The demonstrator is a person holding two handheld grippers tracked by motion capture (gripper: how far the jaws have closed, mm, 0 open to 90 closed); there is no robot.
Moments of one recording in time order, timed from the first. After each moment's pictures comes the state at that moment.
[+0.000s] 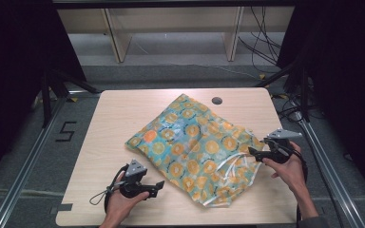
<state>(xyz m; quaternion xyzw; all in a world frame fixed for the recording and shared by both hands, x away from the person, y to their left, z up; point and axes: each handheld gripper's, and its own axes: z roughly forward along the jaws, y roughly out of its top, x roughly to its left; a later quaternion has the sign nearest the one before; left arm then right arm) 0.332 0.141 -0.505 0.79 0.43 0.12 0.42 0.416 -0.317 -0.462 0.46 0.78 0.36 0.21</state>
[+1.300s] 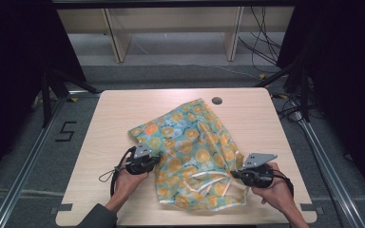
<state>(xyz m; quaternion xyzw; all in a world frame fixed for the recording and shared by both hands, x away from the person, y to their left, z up) 0.400 0.151 -0.506 0.81 0.38 0.18 0.41 0.344 -0.249 -0.467 0.27 0.88 0.36 0.12</state>
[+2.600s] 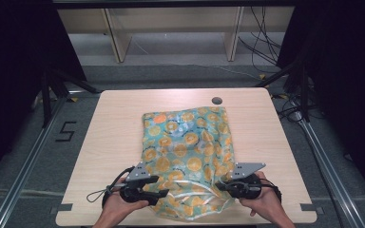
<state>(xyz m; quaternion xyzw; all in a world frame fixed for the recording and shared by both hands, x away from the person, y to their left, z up) 0.311 0.136 -0.473 0.84 0.32 0.08 0.43 0.322 -0.214 -0.467 0.24 0.88 0.40 0.06</state>
